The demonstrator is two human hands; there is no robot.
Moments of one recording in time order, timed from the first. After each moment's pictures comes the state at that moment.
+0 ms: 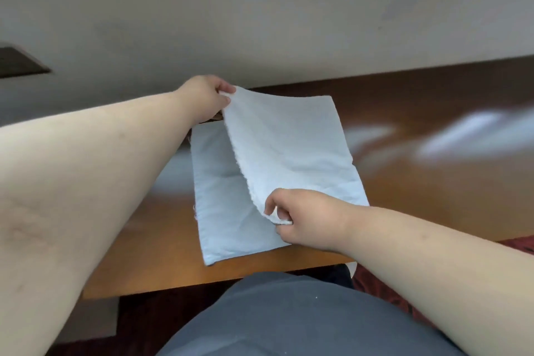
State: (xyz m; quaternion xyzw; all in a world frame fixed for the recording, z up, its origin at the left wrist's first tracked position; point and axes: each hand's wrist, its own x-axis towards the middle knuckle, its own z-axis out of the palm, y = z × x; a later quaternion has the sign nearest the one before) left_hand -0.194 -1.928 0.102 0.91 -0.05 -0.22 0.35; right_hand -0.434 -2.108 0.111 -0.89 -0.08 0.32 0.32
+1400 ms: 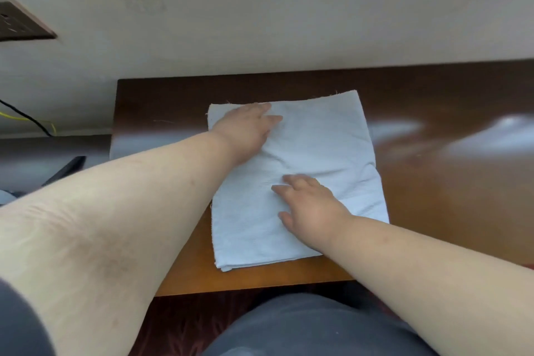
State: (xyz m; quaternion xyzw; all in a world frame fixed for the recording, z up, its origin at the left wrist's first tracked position) left_hand -0.220 -1.907 0.010 0.92 -0.33 -0.22 0.03; right_hand -0.396 -2.052 0.023 -0.94 -0.07 0.29 0.17
